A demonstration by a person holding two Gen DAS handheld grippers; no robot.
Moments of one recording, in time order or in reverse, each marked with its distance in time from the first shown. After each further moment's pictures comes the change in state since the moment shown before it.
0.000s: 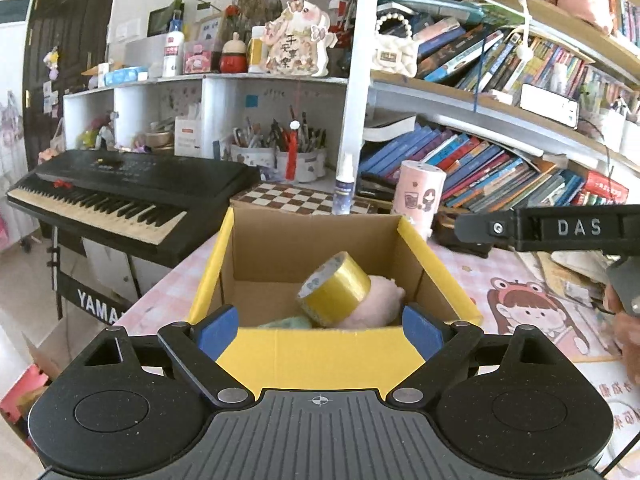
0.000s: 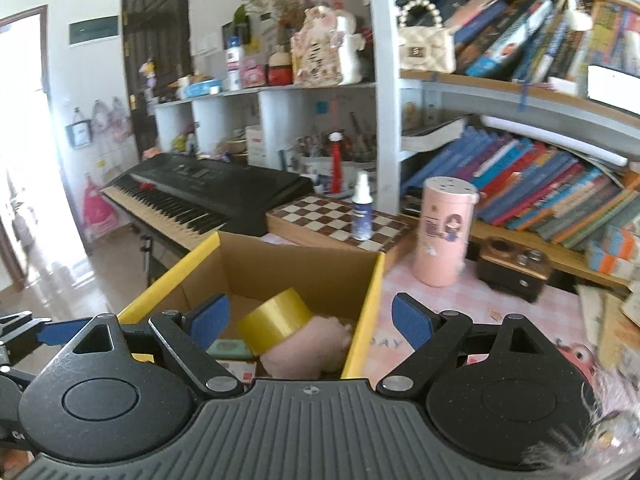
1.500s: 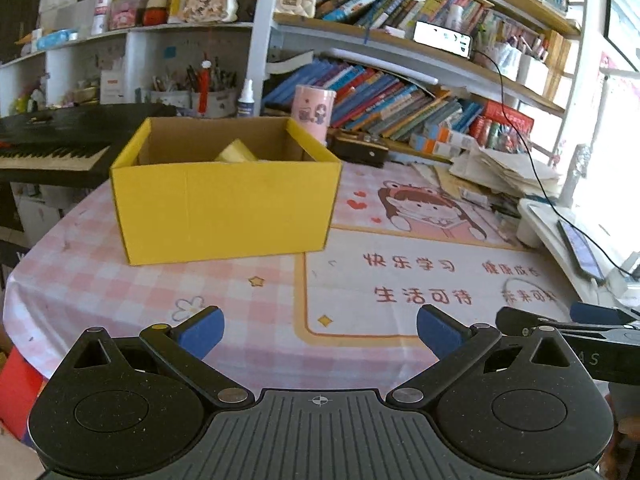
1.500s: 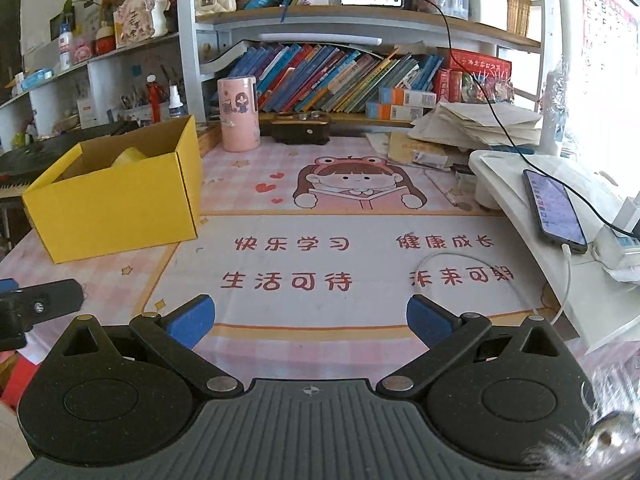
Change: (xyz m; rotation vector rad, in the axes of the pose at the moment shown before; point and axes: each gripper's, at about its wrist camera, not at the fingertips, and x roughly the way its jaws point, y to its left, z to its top) left arm -0.070 -0.037 -0.096 0.076 0.138 -0.242; right arm -0.156 0.036 -0.190 0.271 0.092 -0.530
